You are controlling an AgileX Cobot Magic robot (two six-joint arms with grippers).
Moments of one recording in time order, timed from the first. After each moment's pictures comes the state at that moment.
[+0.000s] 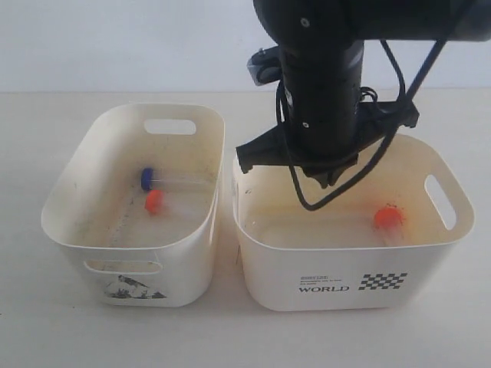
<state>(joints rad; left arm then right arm) -0.01 0.00 0.00 0.04 0.21 -0.03 0.68 1.76 -1.41 -0.35 1.22 0.71</state>
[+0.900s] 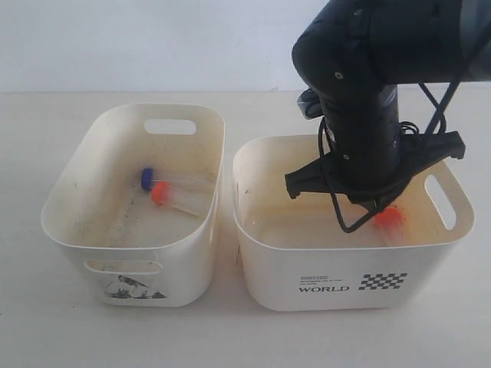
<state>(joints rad) -0.01 0.00 0.00 0.04 0.21 -0.03 0.60 1.76 -1.26 -0.40 1.22 0.81</state>
